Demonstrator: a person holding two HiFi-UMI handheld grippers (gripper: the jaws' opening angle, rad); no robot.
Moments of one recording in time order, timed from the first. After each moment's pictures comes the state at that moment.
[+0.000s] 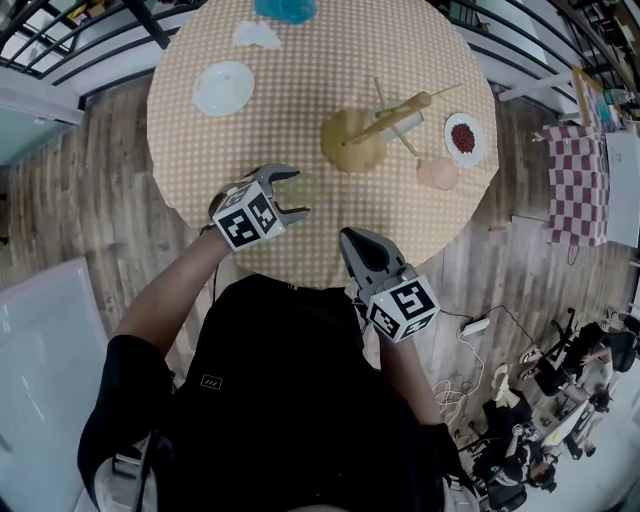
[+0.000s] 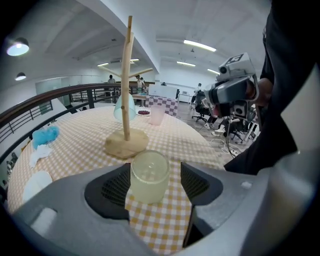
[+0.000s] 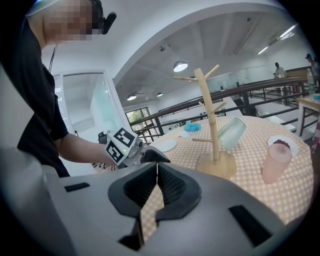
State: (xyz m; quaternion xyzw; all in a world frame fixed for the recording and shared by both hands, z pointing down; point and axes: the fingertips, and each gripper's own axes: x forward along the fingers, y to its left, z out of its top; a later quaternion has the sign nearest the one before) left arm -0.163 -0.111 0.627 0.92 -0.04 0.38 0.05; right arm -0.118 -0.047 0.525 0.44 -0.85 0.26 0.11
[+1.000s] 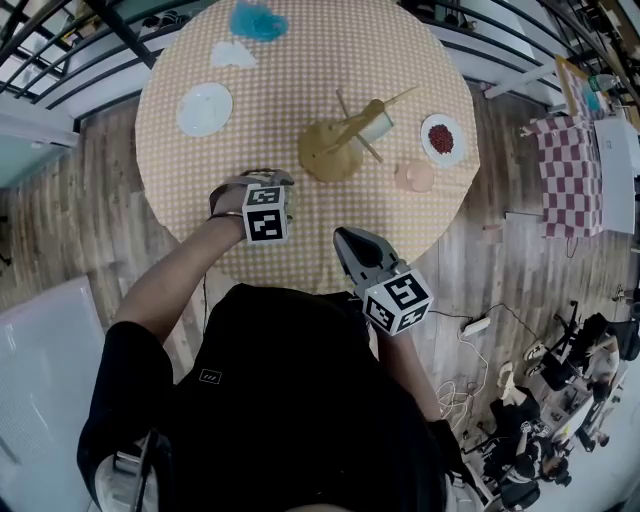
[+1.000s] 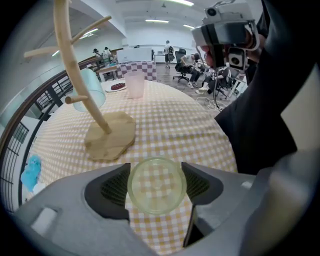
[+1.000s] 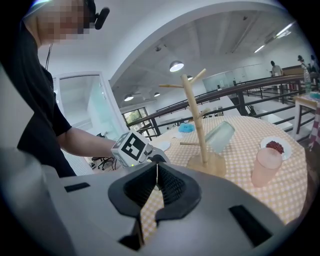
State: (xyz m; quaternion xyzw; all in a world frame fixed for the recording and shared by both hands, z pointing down) left arm -0.136 -0.113 0.667 0.82 0.09 0.56 -0.07; right arm -0.079 -0.058 0.522 0.45 -0.85 0.27 0.11
